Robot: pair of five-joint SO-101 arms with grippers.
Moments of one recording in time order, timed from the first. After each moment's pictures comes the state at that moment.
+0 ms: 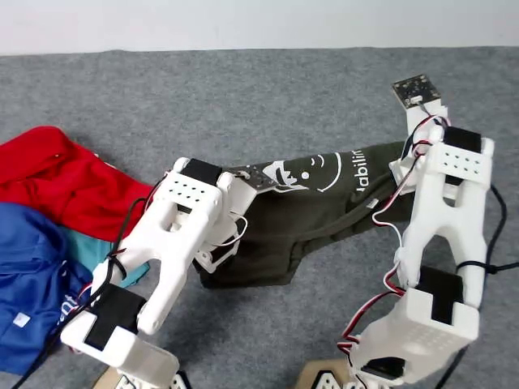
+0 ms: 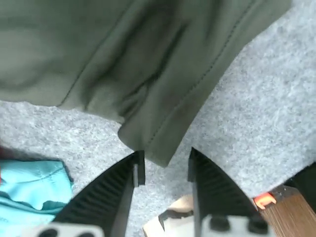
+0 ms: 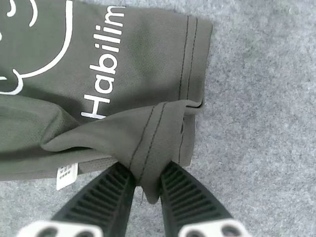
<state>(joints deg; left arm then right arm) 18.5 4.6 18.2 96.4 -13.3 14.3 10.5 -2.3 70.0 33.2</state>
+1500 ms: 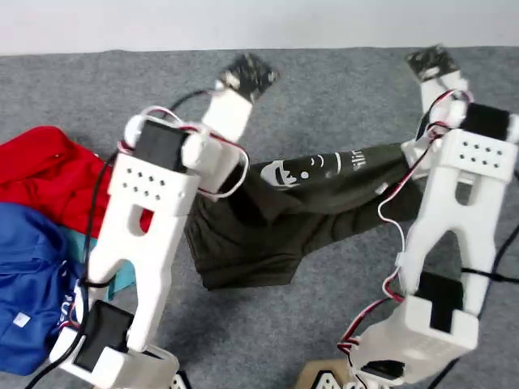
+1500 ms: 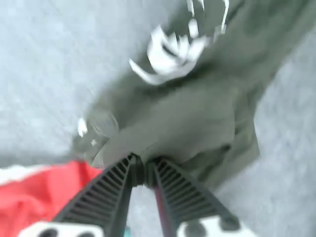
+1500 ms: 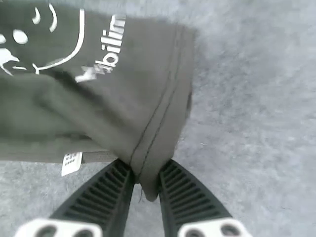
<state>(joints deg) 18.3 -2.2 -20.4 98.9 -8.2 14.3 7.1 -22.0 89.1 33.2</state>
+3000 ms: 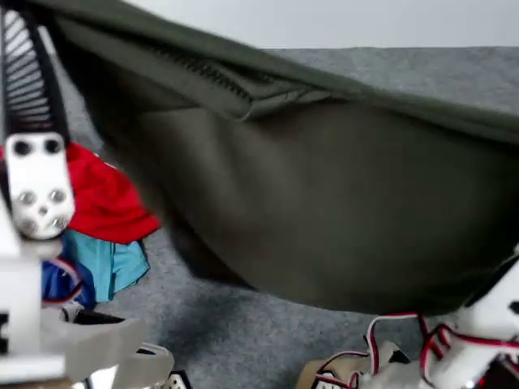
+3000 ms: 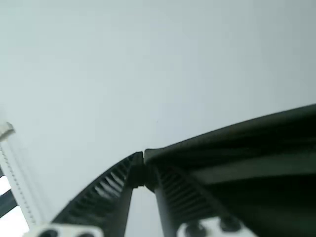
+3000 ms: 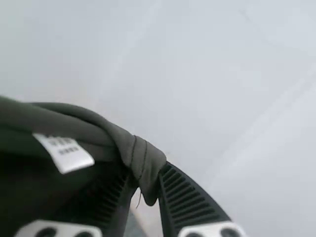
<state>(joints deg) 8.6 -5.4 -94.5 83.1 -33.3 45.1 -37.6 -41.8 87.3 35.7</state>
